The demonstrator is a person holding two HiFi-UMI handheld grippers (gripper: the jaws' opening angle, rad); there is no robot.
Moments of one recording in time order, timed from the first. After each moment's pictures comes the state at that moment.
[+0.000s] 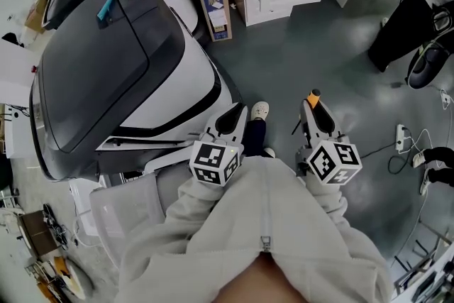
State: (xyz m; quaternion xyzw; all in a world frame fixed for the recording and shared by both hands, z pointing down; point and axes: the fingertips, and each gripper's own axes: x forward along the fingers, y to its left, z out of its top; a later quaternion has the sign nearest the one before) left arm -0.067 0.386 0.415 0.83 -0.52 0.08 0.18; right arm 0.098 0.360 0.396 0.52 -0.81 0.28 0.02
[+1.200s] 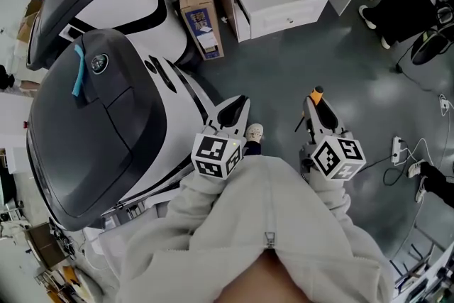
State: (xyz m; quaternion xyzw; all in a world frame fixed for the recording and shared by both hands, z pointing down) left arm -0.042 0.185 0.403 0.84 -0.50 0.08 0.19; right arm 0.126 0.173 0.392 0.53 -0.79 0.29 0.03
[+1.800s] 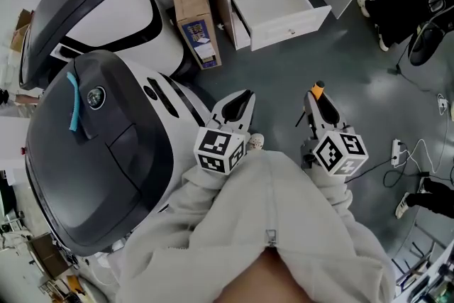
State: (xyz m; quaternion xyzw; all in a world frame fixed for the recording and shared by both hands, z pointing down) left arm -0.051 0.104 0.405 0.86 -0.47 0.07 0.18; right arm 0.105 0.098 0.393 0.54 -0.79 0.28 0.03
